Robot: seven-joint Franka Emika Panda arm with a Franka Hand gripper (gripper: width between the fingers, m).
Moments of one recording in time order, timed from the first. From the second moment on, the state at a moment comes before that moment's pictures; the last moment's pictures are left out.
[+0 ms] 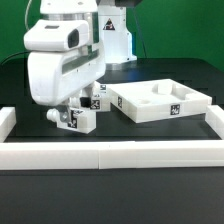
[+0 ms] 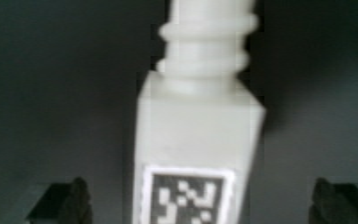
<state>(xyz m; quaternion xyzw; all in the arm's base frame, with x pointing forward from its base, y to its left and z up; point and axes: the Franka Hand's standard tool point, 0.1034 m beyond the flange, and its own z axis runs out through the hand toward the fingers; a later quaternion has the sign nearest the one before) 0.528 -0.096 0.029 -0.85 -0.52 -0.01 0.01</state>
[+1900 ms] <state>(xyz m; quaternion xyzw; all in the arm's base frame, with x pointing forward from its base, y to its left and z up) 0.468 0.001 0.014 -0.96 -0.28 0.03 0.03</state>
